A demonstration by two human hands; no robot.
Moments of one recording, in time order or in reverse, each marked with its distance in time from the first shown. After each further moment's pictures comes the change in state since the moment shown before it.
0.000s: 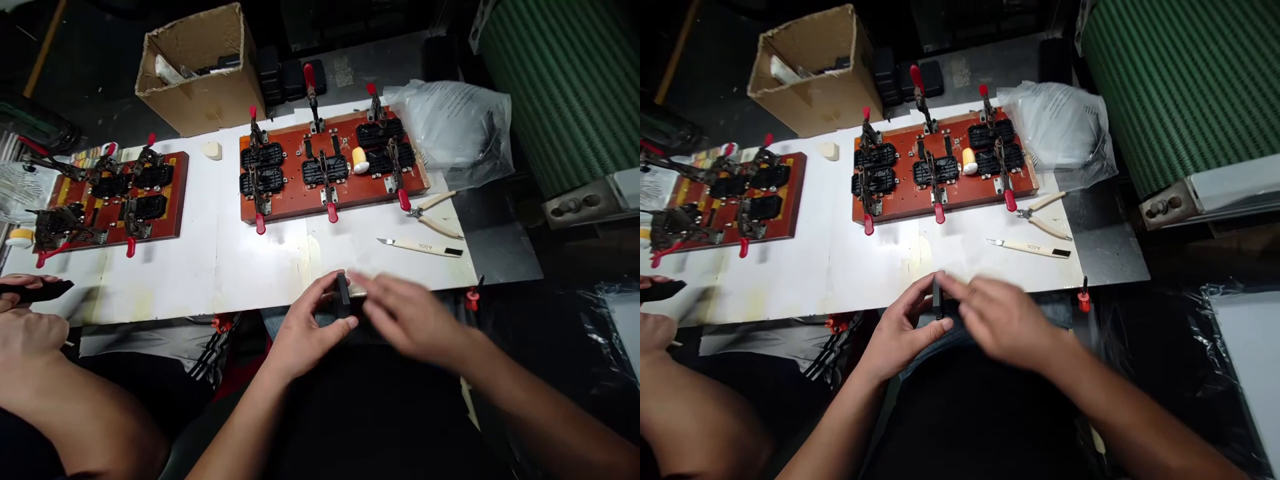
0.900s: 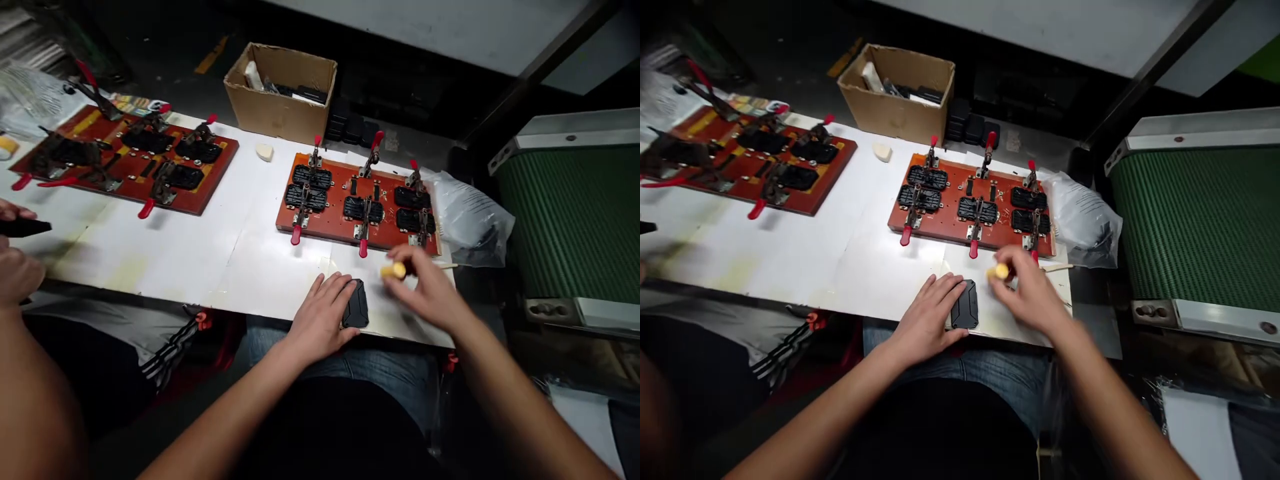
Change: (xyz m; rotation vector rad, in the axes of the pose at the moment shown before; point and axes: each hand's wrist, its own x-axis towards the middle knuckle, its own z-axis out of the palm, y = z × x) left_hand 0.048 -0.046 -0.012 0.774 0.088 0.446; right_hand 0.101 0.043 -0.039 -0.178 -0.022 0.161
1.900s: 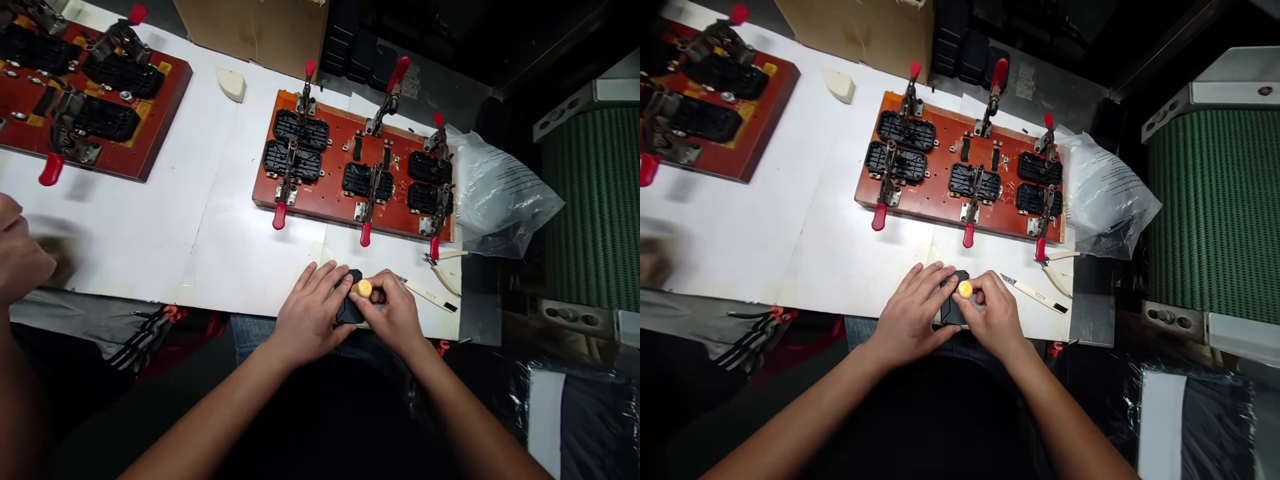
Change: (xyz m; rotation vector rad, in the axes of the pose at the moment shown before) left_hand 0.003 -0.003 0.001 -0.004 -0.006 -0.003; right_hand -0.029 -0.005 0.072 0.099 0.080 0.163
